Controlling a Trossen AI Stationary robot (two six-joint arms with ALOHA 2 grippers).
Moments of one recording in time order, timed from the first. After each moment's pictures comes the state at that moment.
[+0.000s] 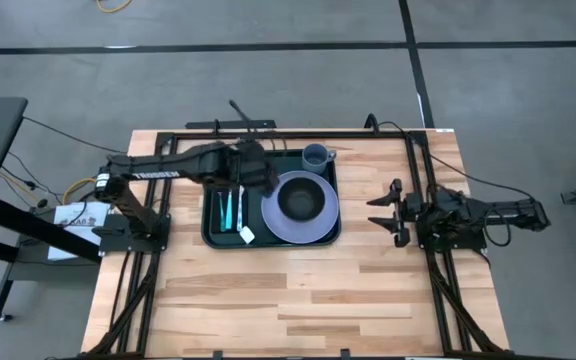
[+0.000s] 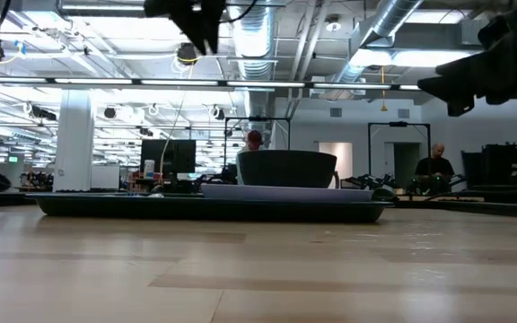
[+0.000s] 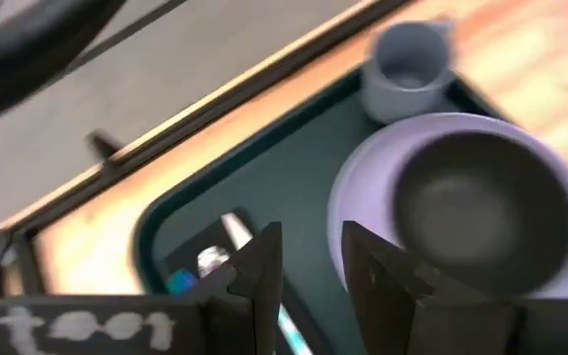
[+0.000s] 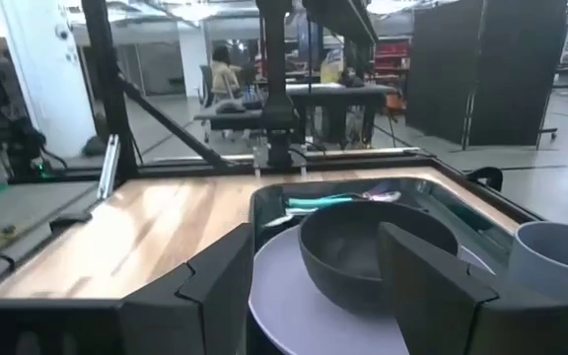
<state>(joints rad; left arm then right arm) 0.02 1.69 1.82 -1.38 -0.64 -0.88 0.04 0.02 0.01 0.02 0.04 0.00</state>
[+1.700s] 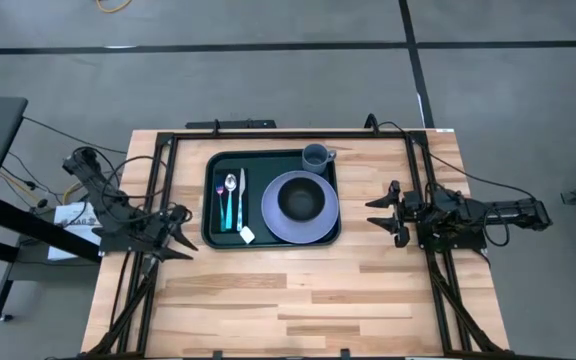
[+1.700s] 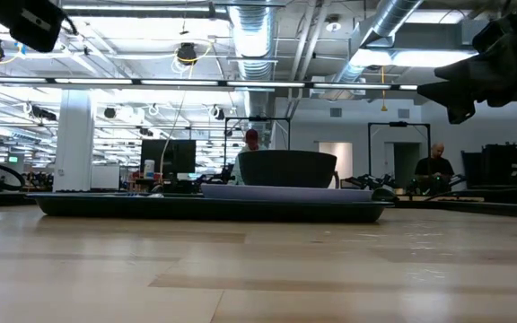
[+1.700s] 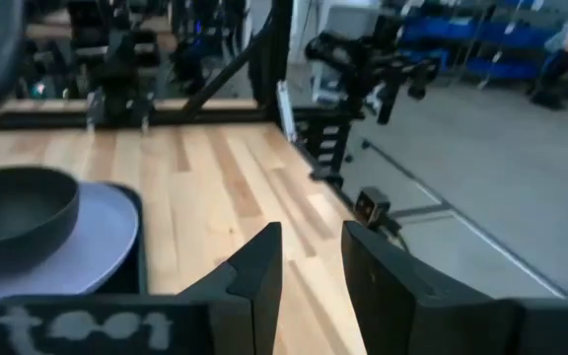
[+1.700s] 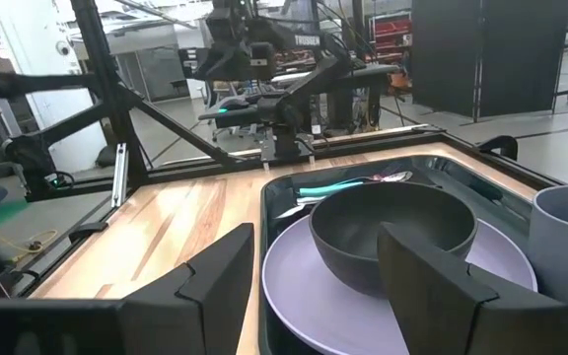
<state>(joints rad) -0.77 0.25 0.36 -0.26 -0.38 -0.19 0.04 0.05 0.01 0.02 0.03 0.11</state>
